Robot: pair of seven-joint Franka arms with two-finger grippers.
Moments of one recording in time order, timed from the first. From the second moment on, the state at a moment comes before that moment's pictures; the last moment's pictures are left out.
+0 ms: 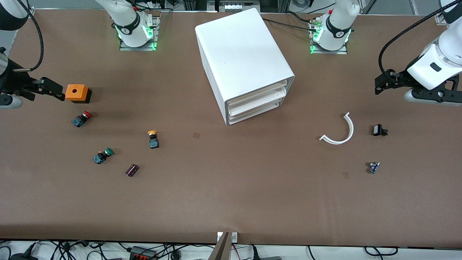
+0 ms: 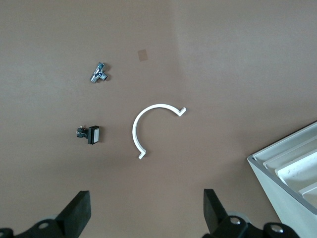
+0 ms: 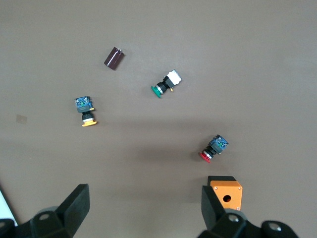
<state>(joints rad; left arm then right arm) -0.01 0.00 -0.07 -1.65 0.01 1.60 0.02 -0.02 0.02 -0.02 -1.69 -0.01 1.70 -0.05</state>
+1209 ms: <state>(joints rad) -0.02 0.03 -0.07 -1.61 -0.06 1.49 0.02 0.01 0.06 -0.02 -1.70 -0.01 1.71 -0.05</state>
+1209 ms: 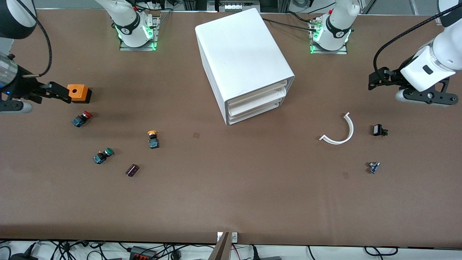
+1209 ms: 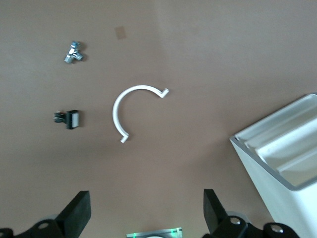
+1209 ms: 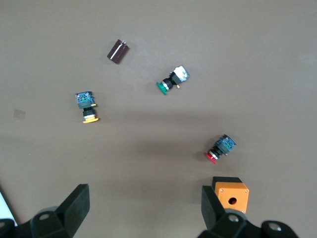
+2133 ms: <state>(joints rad) -0.05 0.30 -0.07 -1.61 -0.60 1.41 0.23 0.16 0.27 -0.02 -1.70 0.04 1.84 -0.05</state>
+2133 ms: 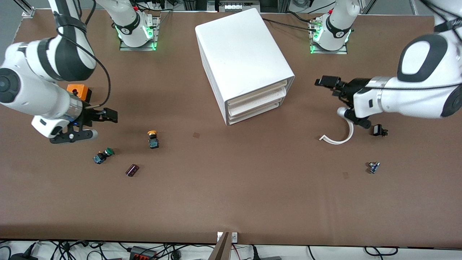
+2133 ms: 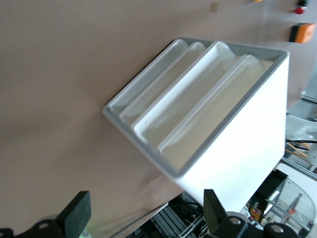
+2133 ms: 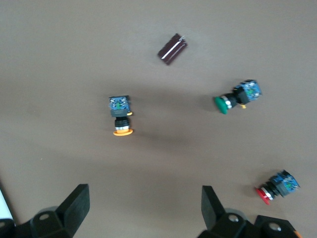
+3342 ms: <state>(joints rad) -0.06 0.47 -0.14 -1.90 -1.09 1.58 0.82 0.28 0.63 -0.02 -1.71 0.04 2.16 0.01</state>
